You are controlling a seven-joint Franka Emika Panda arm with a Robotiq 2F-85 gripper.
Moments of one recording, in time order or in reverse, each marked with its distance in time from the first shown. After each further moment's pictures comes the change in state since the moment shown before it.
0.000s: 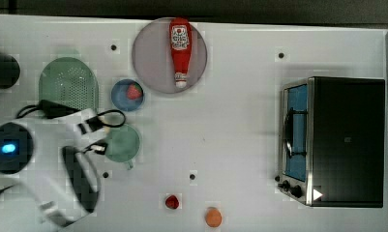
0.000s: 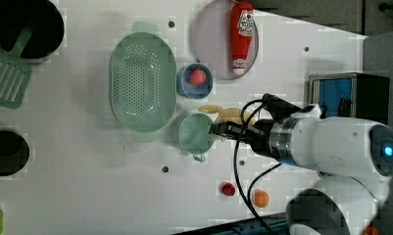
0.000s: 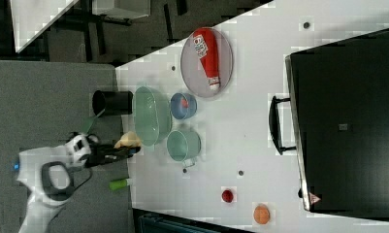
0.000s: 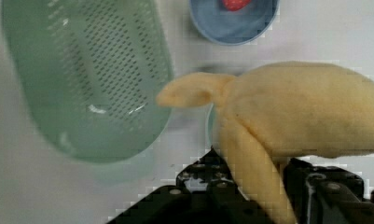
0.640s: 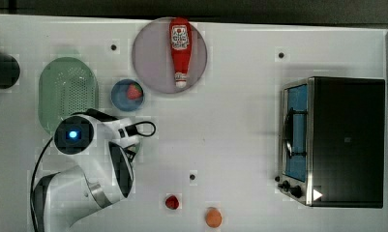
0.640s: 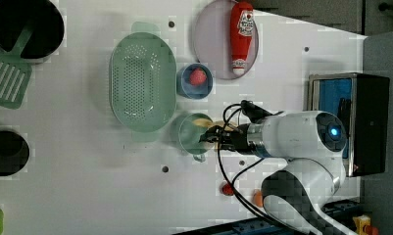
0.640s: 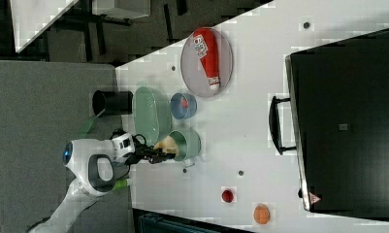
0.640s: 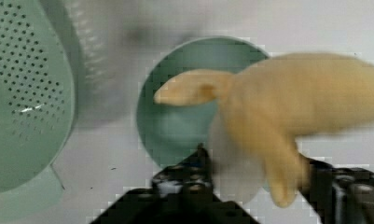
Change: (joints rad) arm -0.042 0.131 -0.020 -0.111 -0.005 0.104 0.017
